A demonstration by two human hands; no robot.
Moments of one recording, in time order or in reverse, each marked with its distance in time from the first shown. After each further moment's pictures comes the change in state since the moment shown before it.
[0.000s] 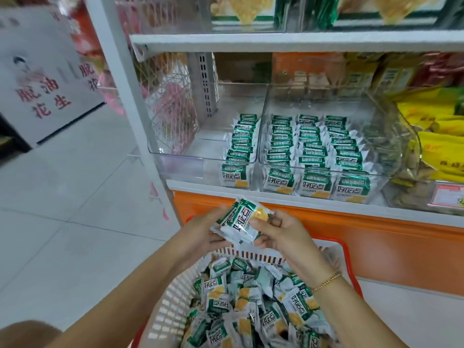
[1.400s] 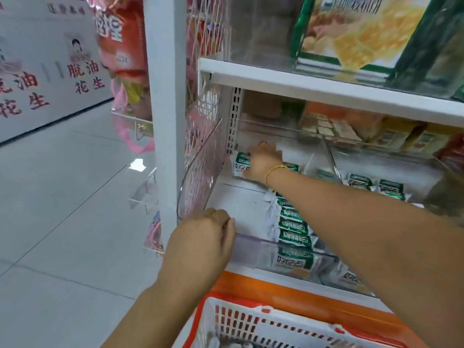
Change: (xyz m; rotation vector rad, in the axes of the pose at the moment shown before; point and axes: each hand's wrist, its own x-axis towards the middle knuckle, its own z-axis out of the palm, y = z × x) left_hand 0.069 0.093 -0.105 1.131 0.604 0.735; right_hand 0.330 -0.142 0.108 -1.794 0.305 -0.300
